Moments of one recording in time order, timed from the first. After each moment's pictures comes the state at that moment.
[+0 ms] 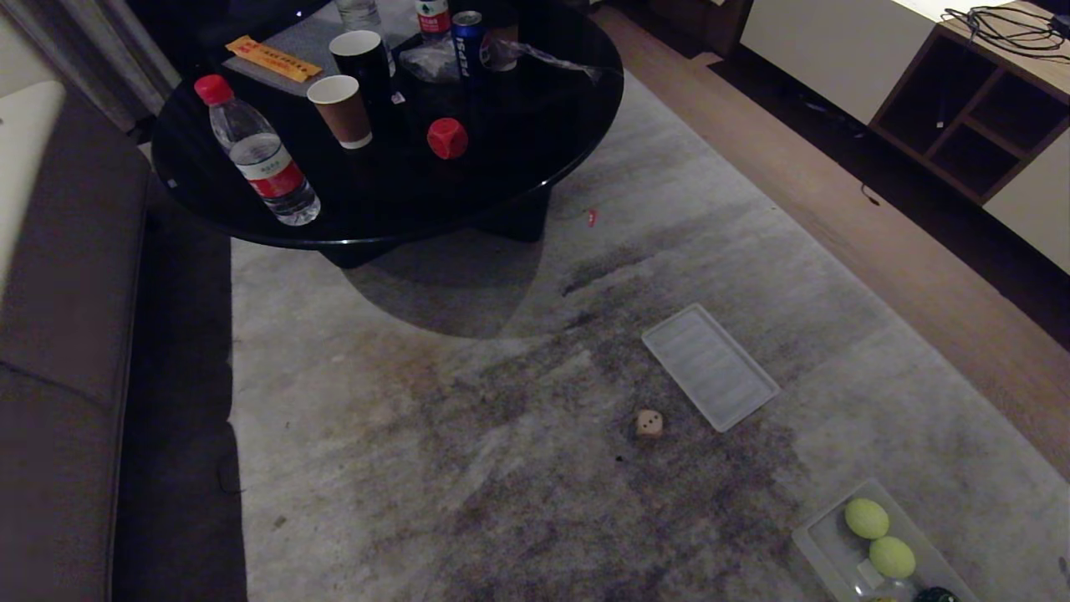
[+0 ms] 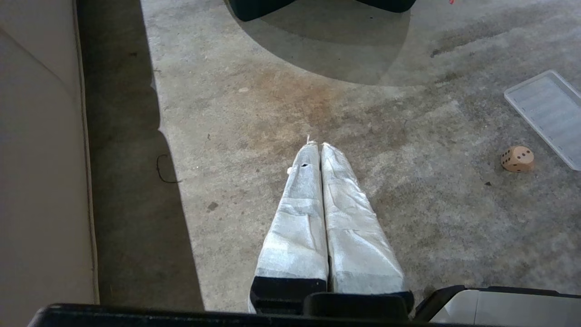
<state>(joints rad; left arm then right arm) -0.01 0.00 0.00 0.00 0.04 -0.01 0.00 0.00 0.00 -0.01 0.00 0.04</state>
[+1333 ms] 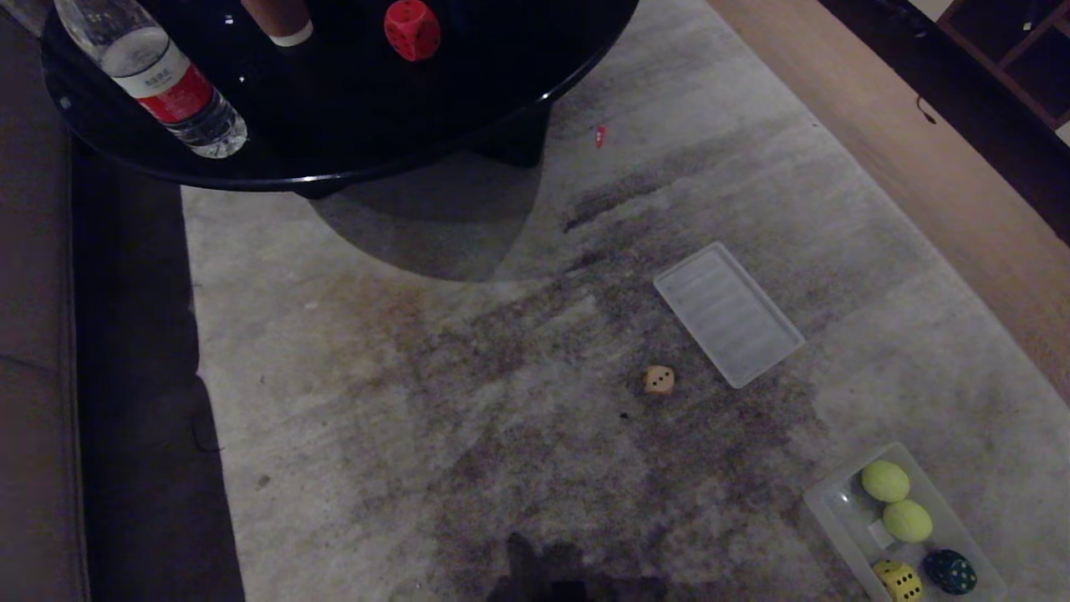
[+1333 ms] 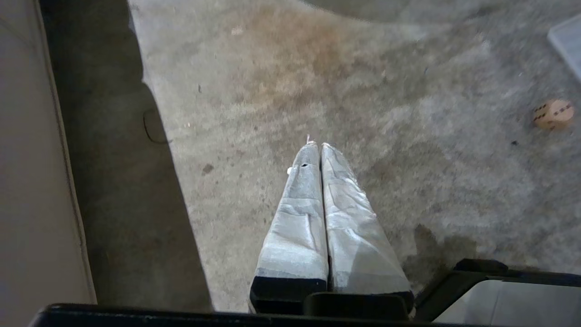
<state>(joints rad) -0.01 0.00 0.00 0.00 0.04 -0.01 0.00 0.00 0.00 -0.01 0.00 0.04</state>
